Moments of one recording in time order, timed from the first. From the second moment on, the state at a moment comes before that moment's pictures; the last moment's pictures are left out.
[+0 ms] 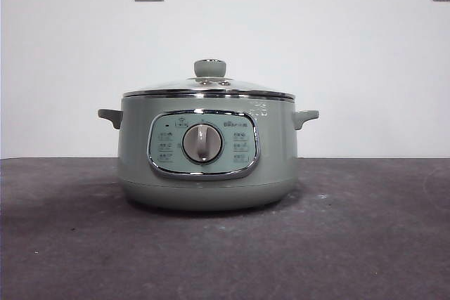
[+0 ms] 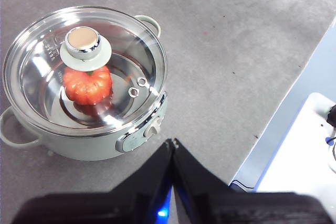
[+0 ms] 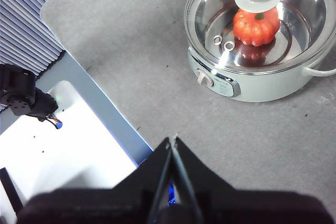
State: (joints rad) left arm -0.49 1.15 1.58 -1.15 0.34 0.16; right arm 0.56 1.16 1.70 -1.35 -0.37 -0.08
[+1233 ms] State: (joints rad) left arm 0.01 0.28 0.38 0.04 0.18 0.13; right arm 0.56 1.16 1.70 -1.35 -0.36 -0.08
